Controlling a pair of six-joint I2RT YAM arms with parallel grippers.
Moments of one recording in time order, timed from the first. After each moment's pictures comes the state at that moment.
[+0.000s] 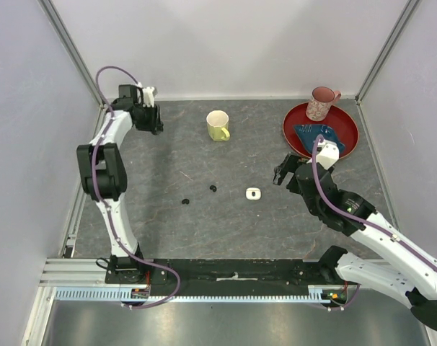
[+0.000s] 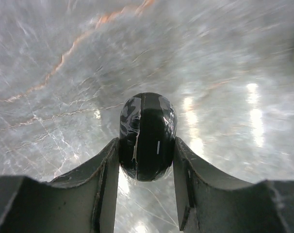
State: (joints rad) left arm 0.04 2.17 1.78 -0.56 0.26 0.16; right arm 0.78 0.84 0.89 -0.60 0.64 0.75
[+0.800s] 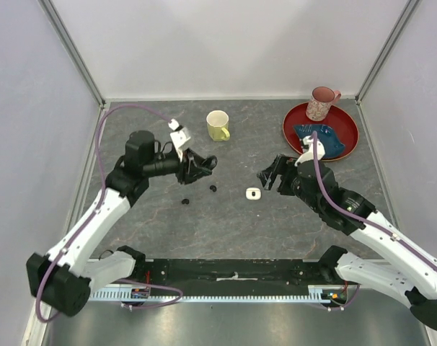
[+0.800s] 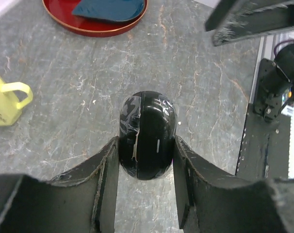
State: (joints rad) left arm -0.39 1.12 0.98 -0.22 0.78 0.12; right arm 0.77 0.84 0.90 -0.52 0.33 0.74
